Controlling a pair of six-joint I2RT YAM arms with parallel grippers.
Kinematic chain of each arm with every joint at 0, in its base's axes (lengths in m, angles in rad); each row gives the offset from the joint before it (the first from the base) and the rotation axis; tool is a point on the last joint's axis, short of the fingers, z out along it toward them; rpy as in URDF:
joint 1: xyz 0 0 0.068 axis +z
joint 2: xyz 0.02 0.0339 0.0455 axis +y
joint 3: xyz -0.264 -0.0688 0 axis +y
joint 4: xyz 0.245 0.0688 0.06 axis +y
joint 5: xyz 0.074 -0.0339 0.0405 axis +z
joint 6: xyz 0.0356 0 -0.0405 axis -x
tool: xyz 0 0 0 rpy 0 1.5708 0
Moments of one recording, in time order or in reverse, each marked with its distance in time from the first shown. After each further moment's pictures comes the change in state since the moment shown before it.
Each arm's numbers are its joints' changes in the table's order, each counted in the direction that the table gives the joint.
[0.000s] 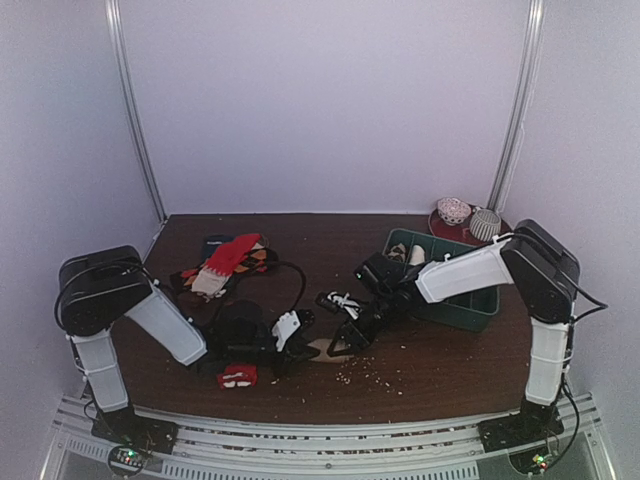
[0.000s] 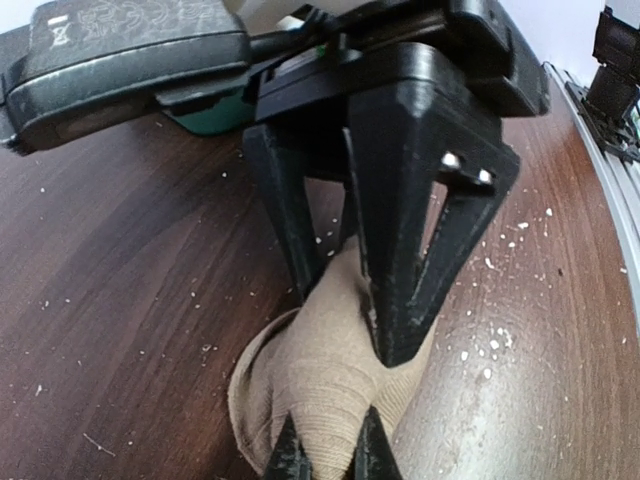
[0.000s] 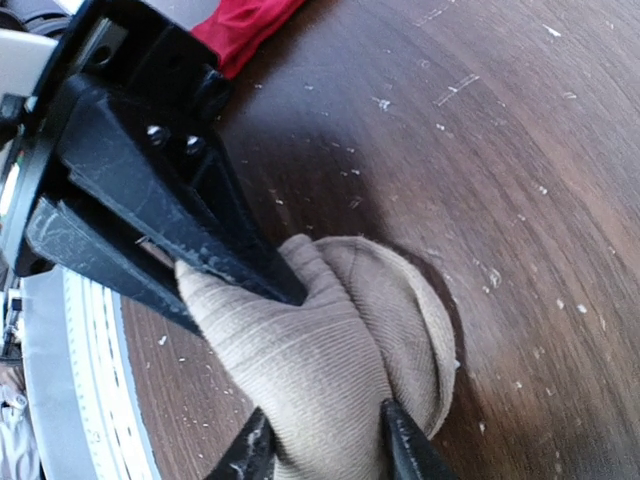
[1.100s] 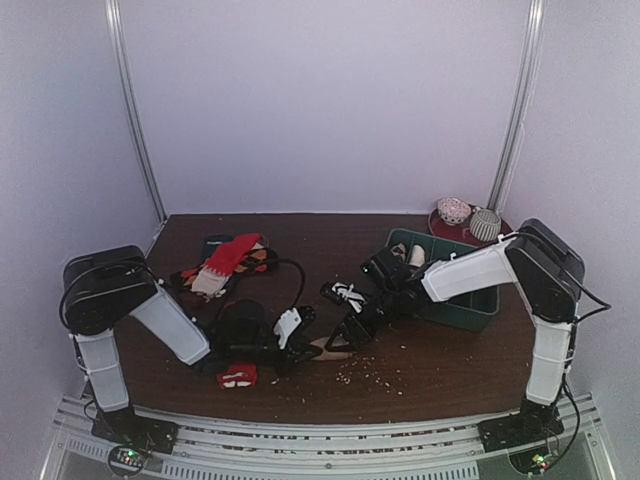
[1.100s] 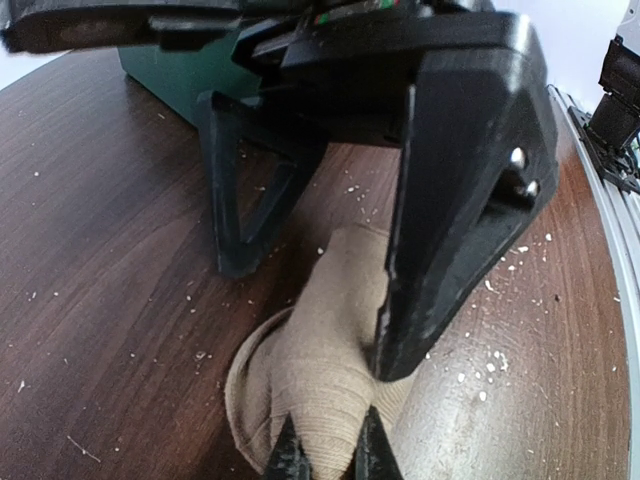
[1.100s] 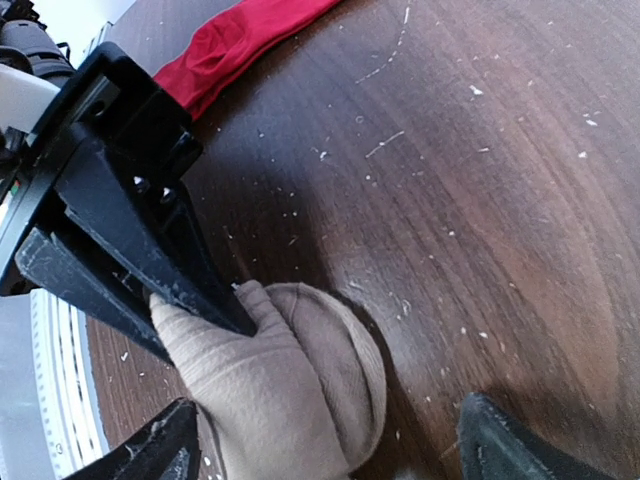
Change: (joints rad) left arm -0.002 0.027 -0.021 0.003 -0.008 0.093; right arm -0.027 -0.037 0.038 -0.124 -0.059 0.028
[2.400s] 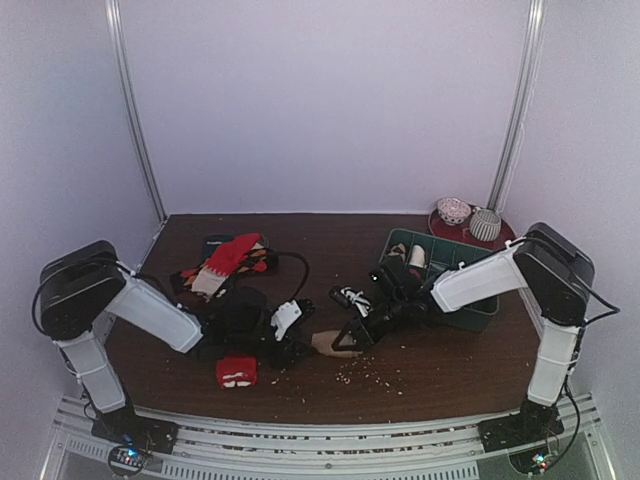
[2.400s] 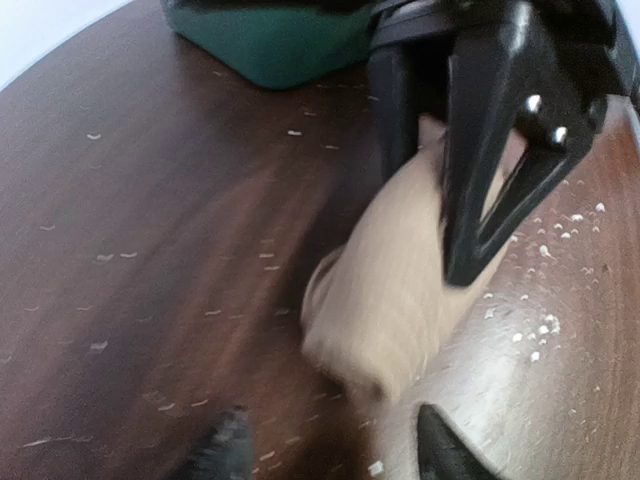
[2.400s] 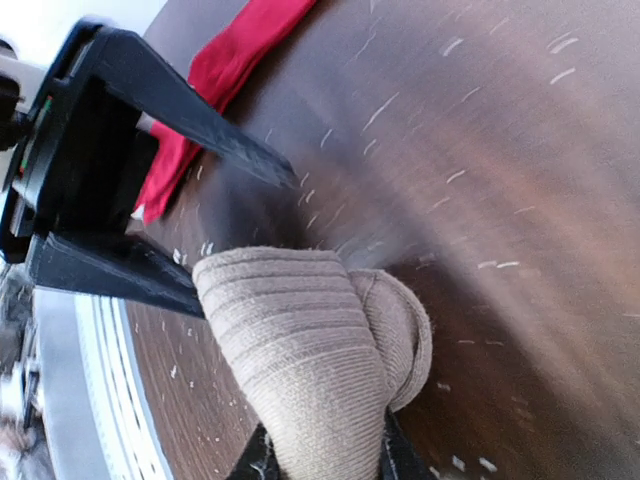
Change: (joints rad) left arm 0.025 -0.132 -0.066 0.325 0.076 -0.079; right arm 0.002 -0.053 0.127 -0.135 0.039 -0.246
